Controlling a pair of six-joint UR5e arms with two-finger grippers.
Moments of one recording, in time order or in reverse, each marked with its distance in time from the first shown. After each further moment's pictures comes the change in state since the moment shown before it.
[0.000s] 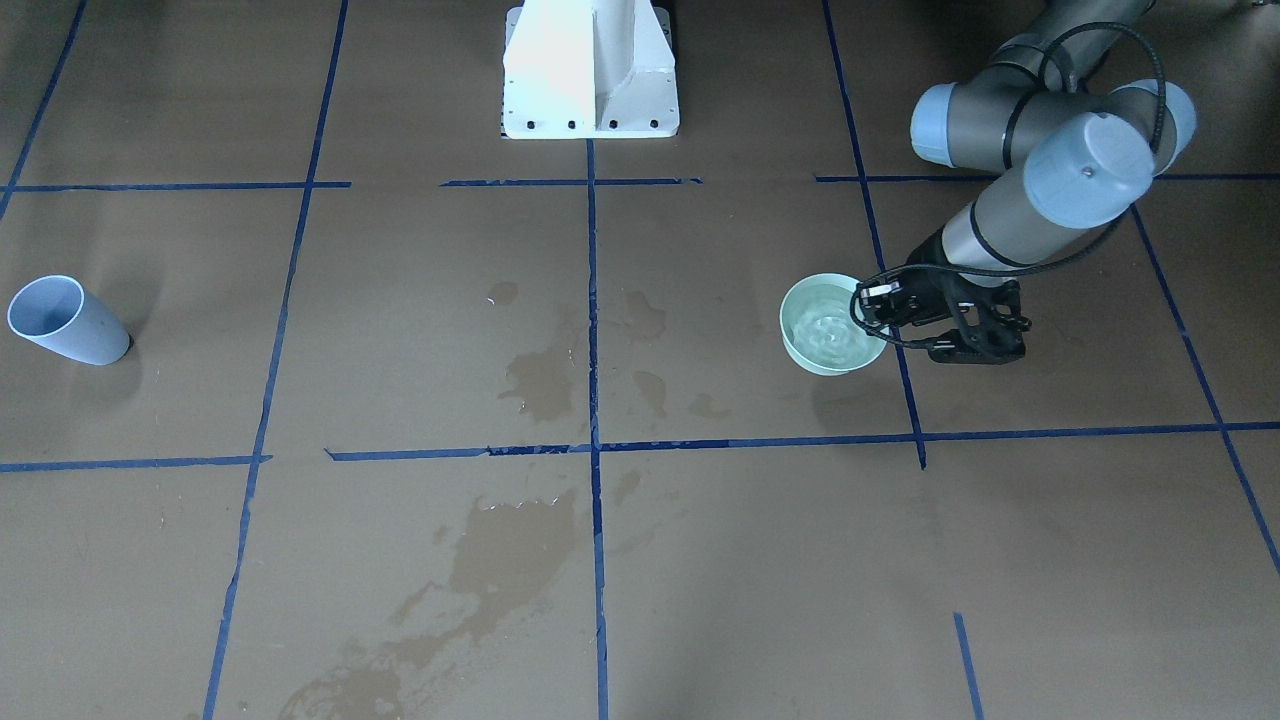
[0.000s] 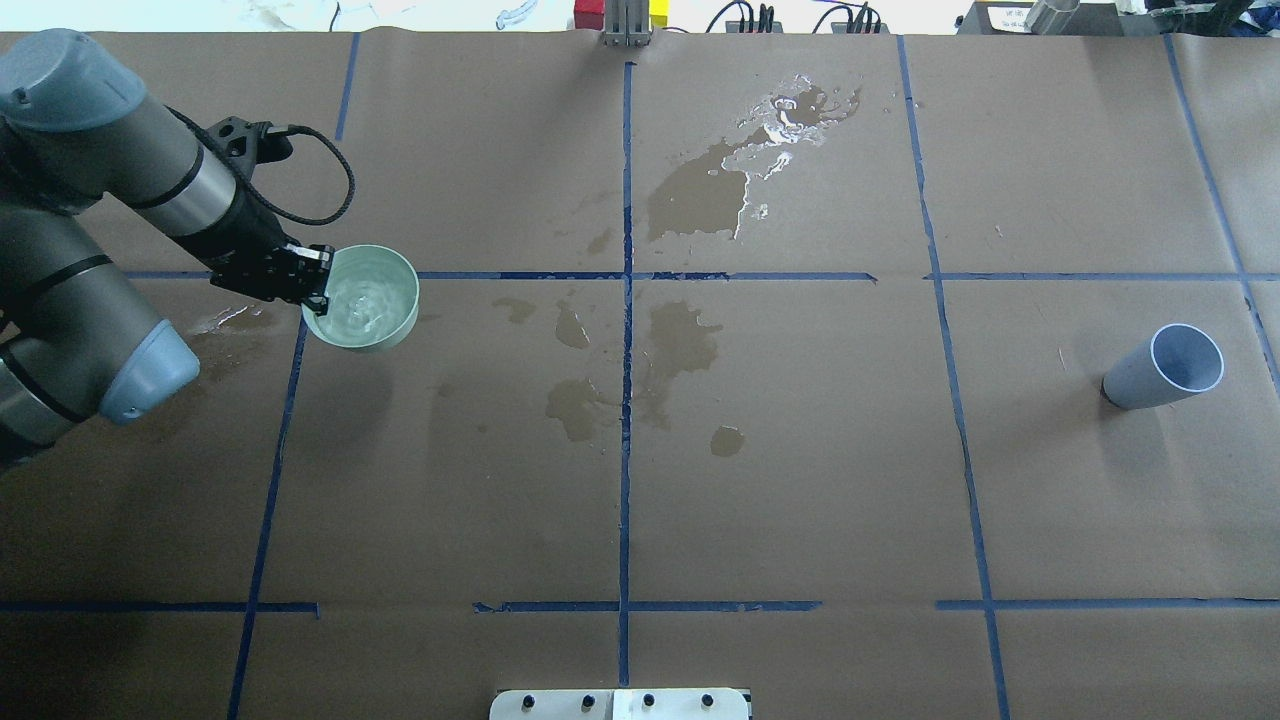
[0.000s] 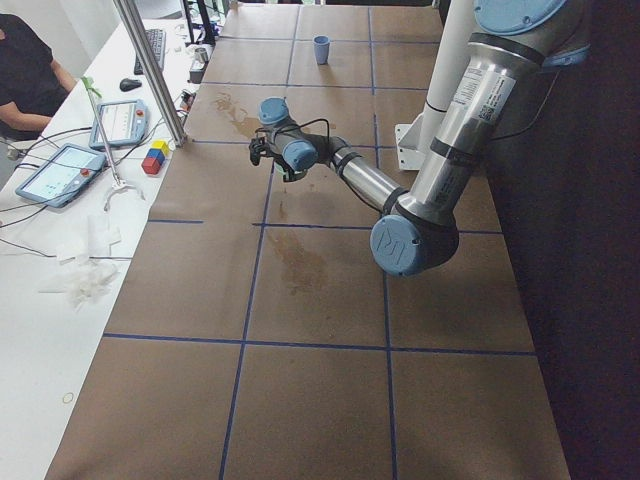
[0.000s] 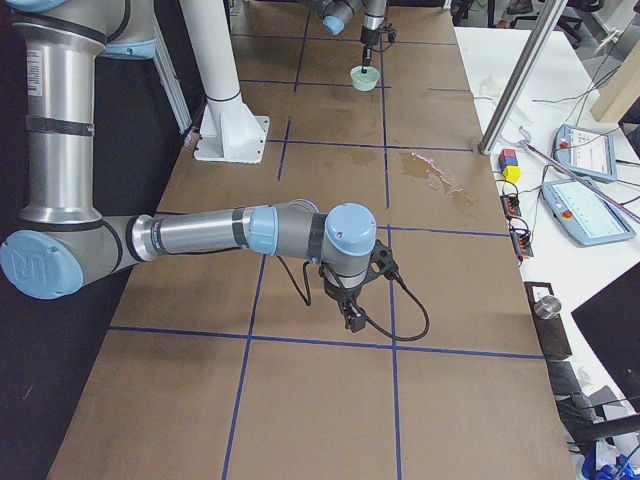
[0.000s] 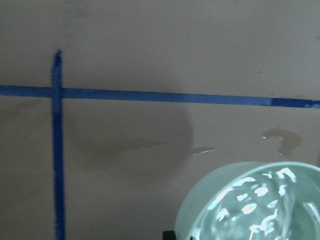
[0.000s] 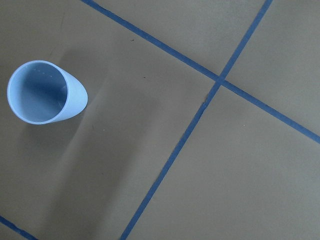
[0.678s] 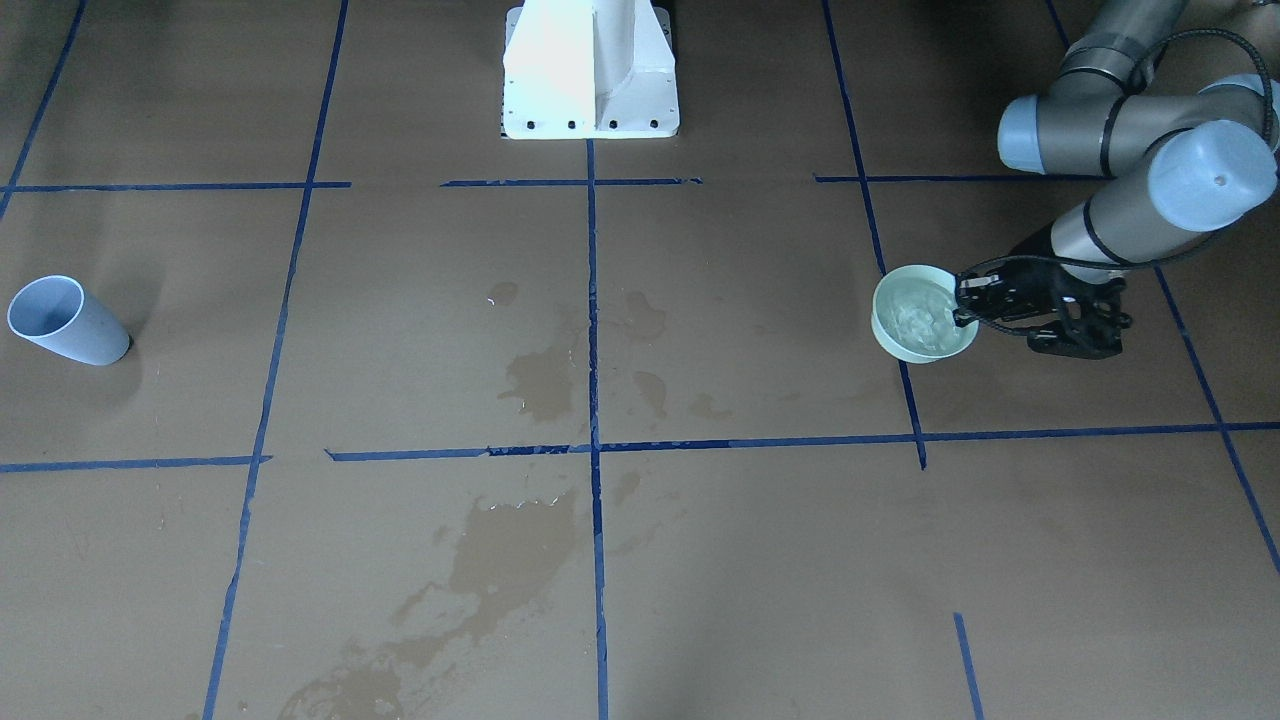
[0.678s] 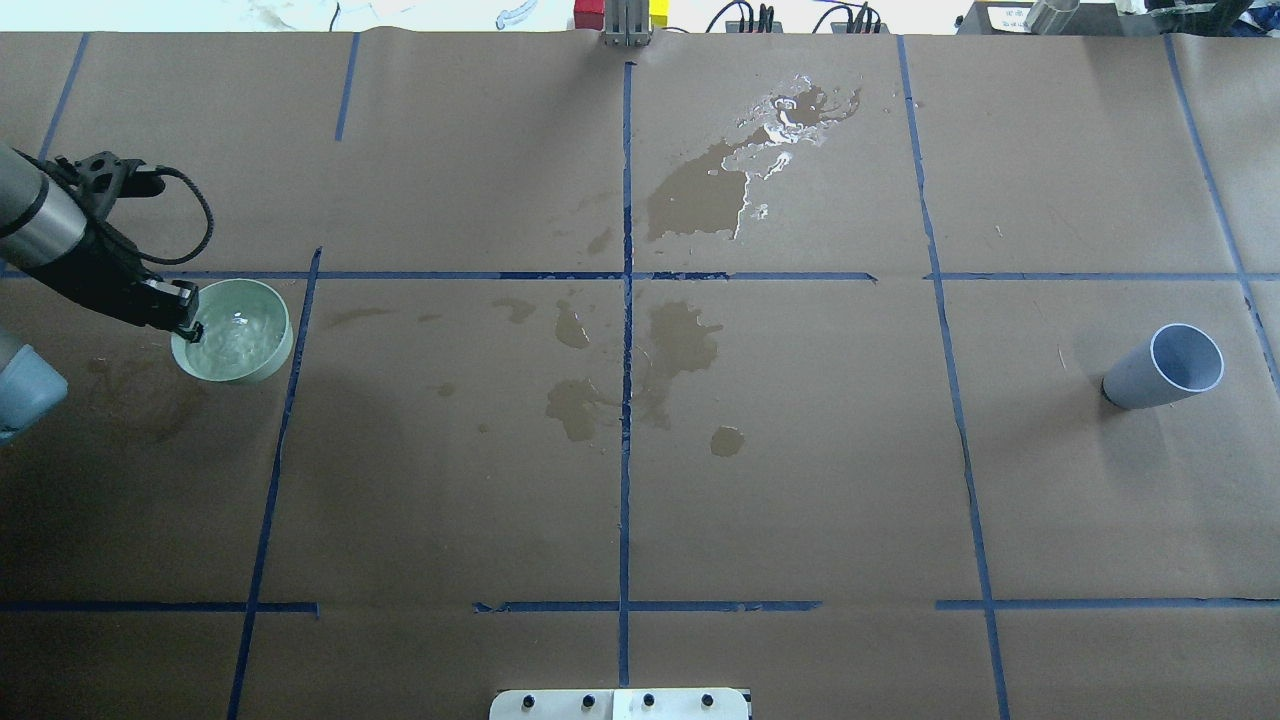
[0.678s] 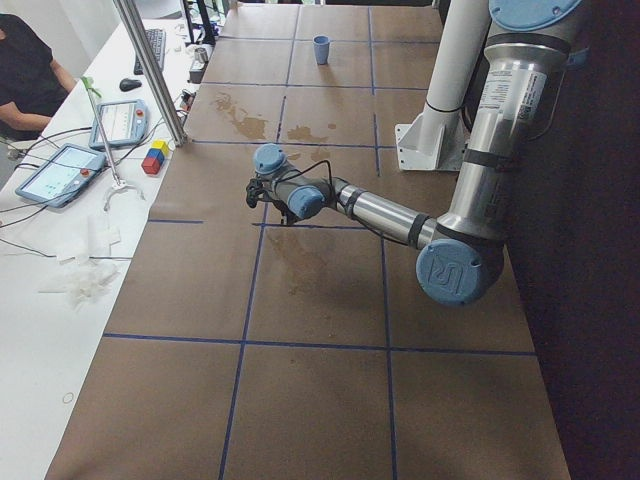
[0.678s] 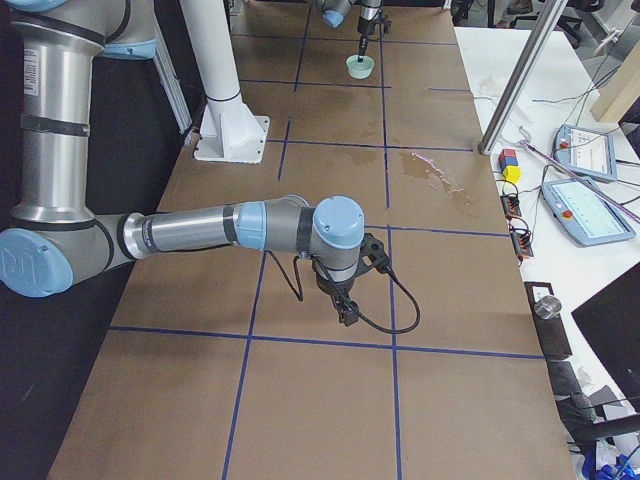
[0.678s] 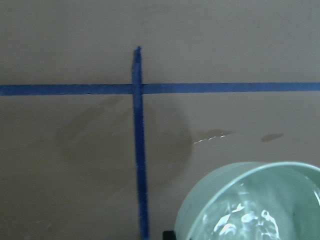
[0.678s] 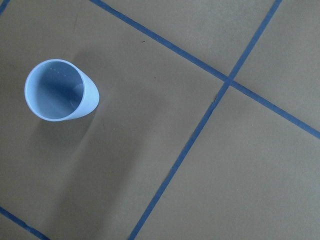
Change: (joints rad) left arm -0.101 0.197 0.037 -0.097 -0.059 0.279; right arm -0.001 -0.029 0.045 0.005 0.010 0.009
